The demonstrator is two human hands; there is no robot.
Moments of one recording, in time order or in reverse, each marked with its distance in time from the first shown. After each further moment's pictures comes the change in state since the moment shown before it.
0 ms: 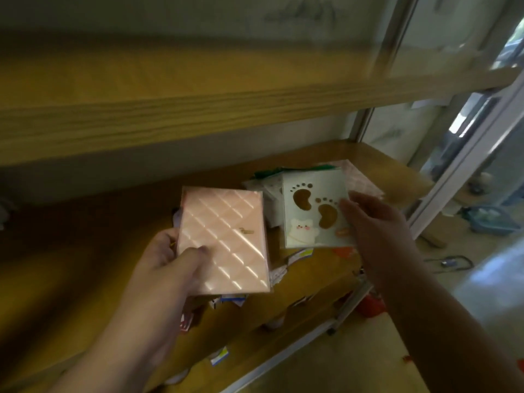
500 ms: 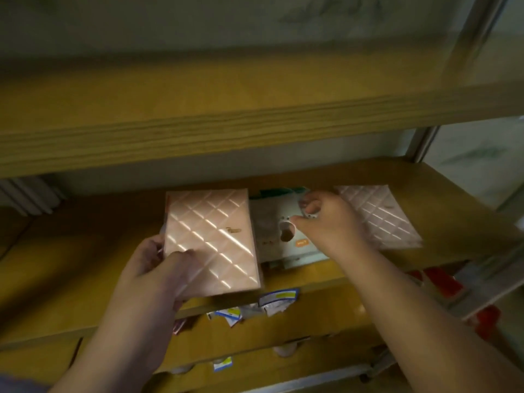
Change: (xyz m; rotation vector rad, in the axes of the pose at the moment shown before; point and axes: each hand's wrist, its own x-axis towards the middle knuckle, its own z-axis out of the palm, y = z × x) left_hand 0.010 -0.009 0.088 -0.063 0.330 0.187; right_hand 0.160 0.036 0.042 -0.660 -0.394 -0.370
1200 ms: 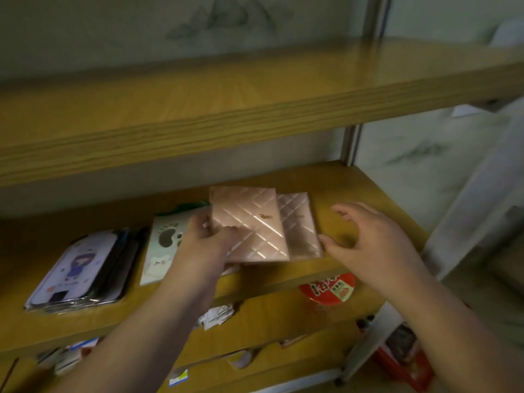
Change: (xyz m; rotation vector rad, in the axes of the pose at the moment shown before) left_hand 0.020 -0.046 0.220 0.098 -0.084 -0.041; right_hand -0.026 0.131 -0.179 -0.240 0.072 -0.203
